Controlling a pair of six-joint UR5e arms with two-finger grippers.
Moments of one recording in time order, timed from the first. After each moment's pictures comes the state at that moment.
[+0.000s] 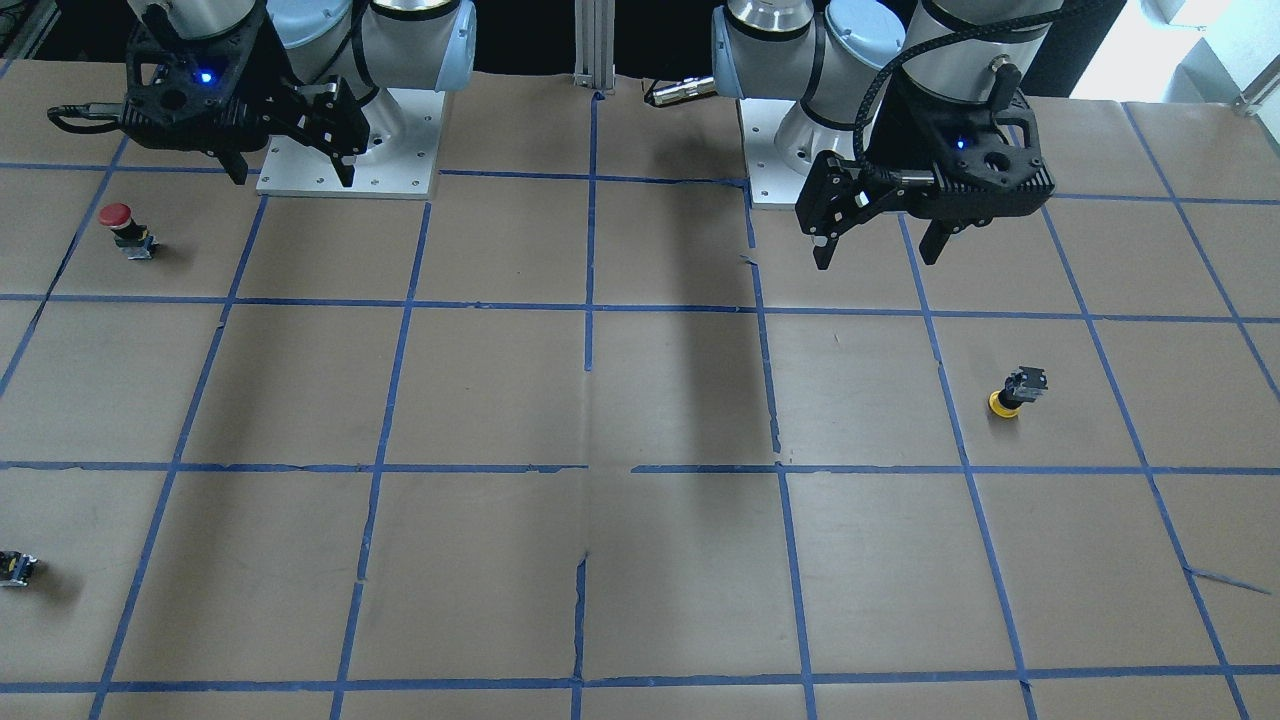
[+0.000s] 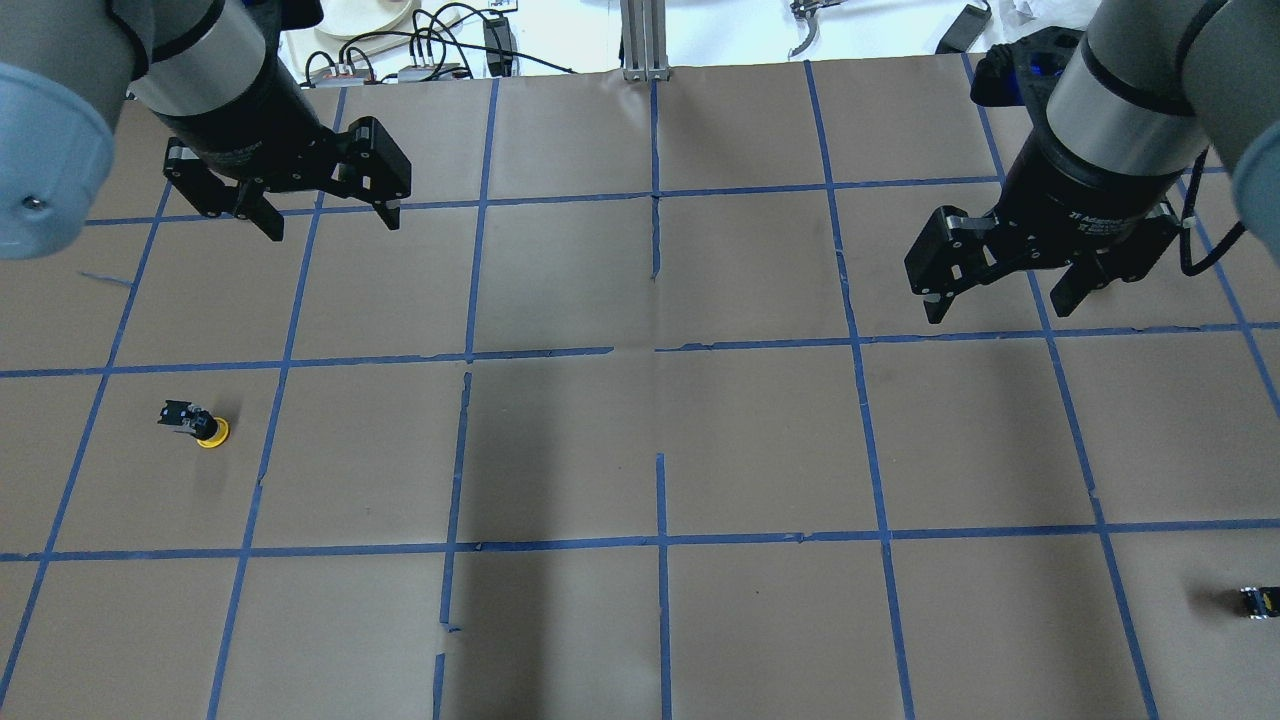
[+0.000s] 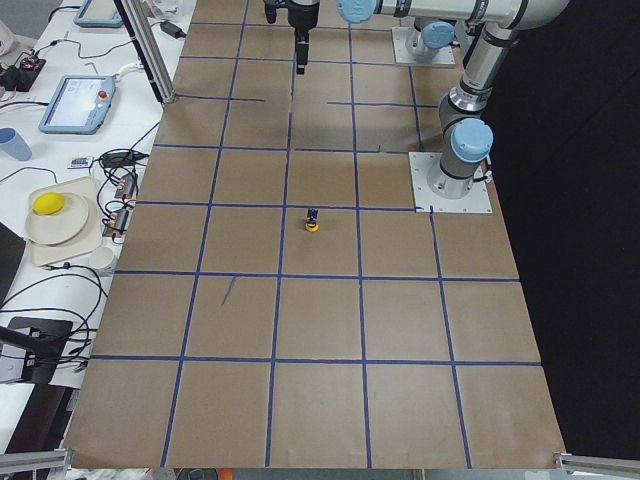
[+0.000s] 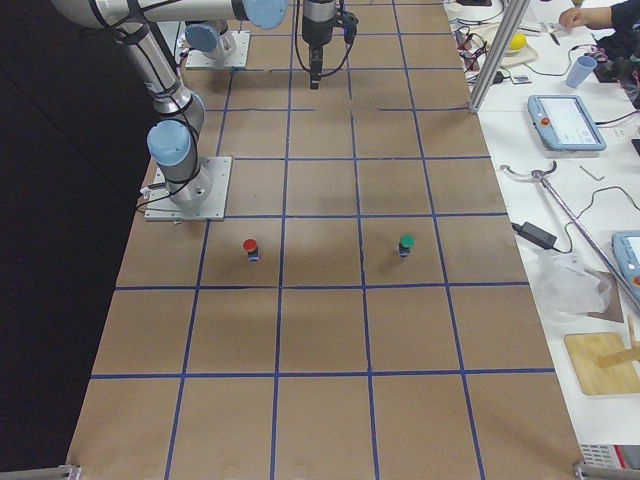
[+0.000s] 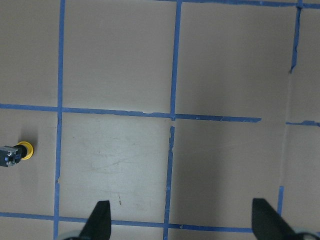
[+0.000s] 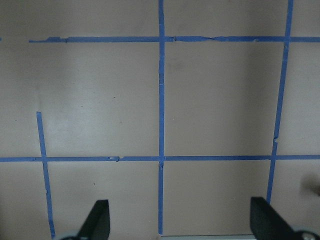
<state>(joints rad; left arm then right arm) -1.59 -1.55 -1.57 -1.51 1.59 -0.08 1.54 -1.72 1.68 -1.46 -1.58 -0.04</state>
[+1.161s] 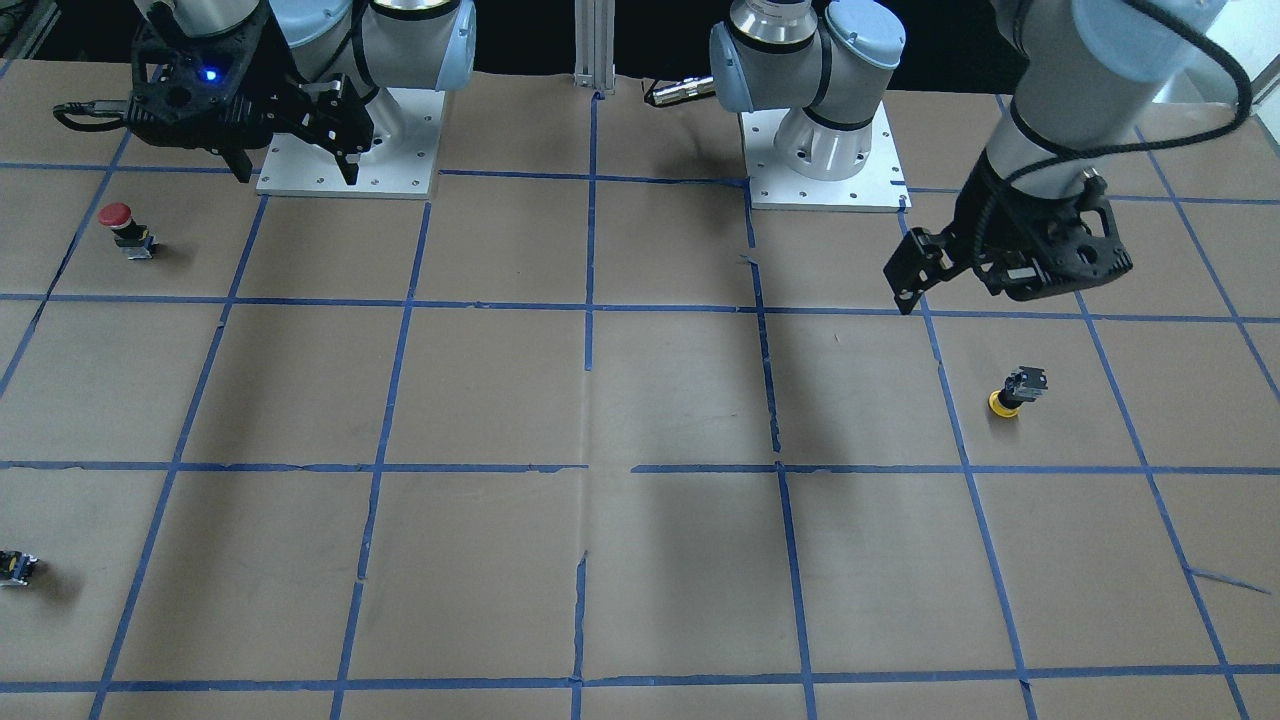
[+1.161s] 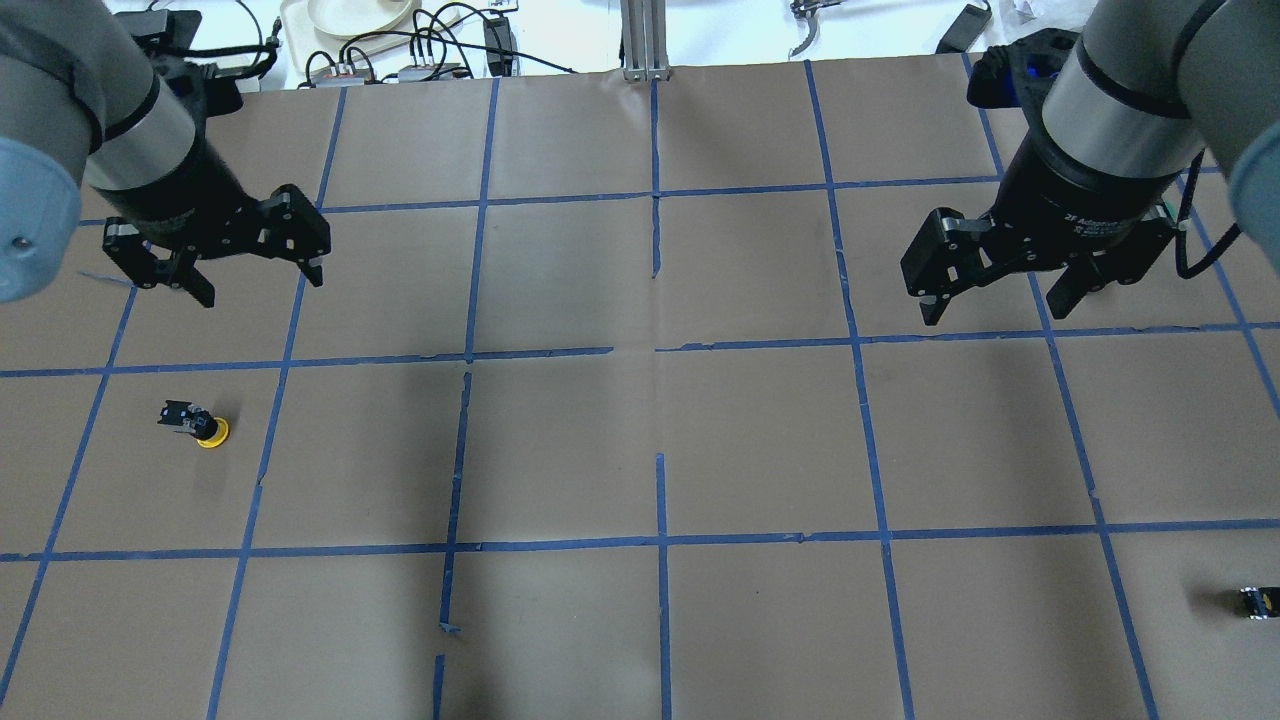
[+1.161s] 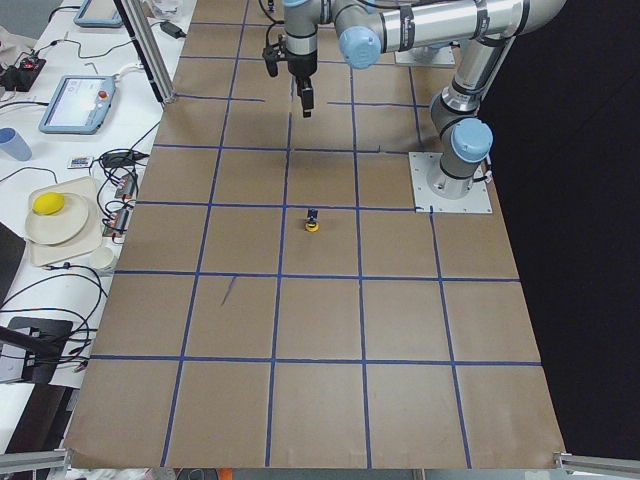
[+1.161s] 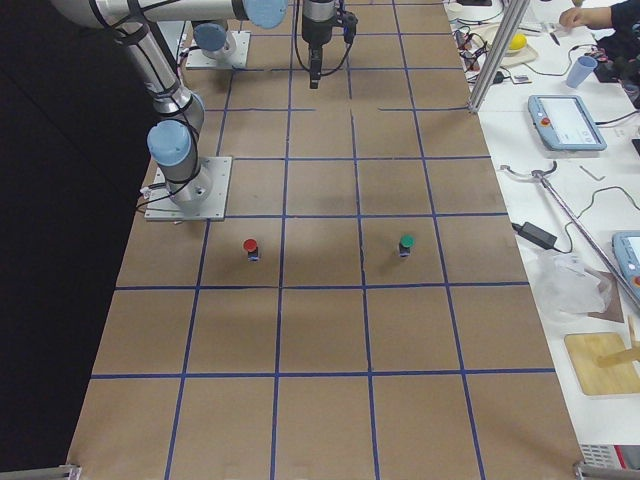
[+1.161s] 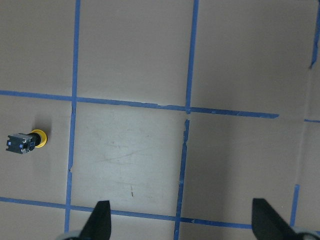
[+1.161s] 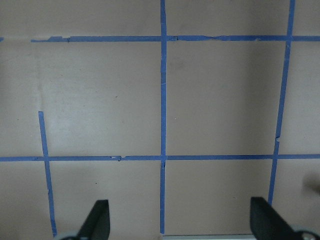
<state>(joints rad) -1.35 -1.56 -1.77 -1.40 1.63 -0.01 1.55 -1.73 1.68 -1.46 -1.58 -0.03</state>
